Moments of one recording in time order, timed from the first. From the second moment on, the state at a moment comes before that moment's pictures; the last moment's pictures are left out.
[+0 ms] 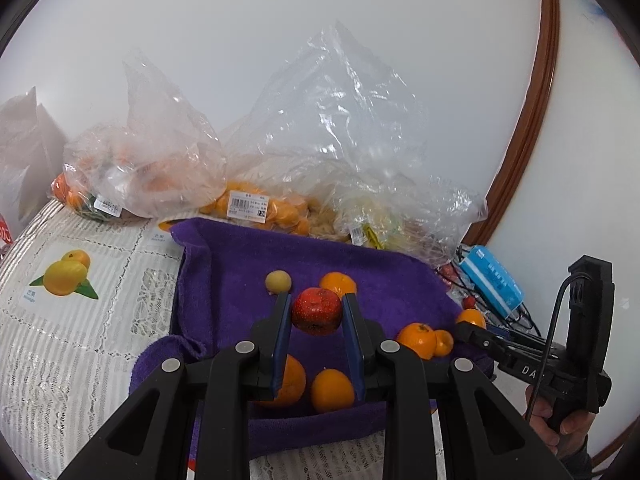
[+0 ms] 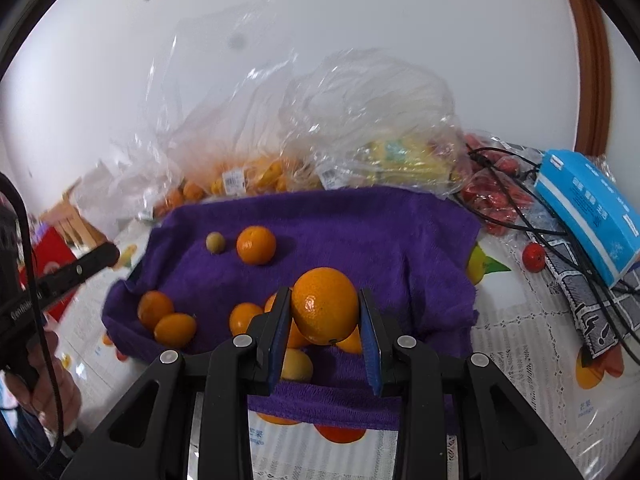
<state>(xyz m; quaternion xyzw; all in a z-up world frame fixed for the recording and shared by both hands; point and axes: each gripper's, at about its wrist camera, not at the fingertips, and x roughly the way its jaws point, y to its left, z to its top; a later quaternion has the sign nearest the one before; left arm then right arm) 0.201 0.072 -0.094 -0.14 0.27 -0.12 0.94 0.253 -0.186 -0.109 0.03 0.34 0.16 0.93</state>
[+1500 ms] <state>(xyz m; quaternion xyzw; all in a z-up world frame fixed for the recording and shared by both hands) 0.219 0.039 -0.128 -0.08 0.36 -0.13 0.92 0.256 -0.185 -0.117 0.02 0.35 0.15 0.92</state>
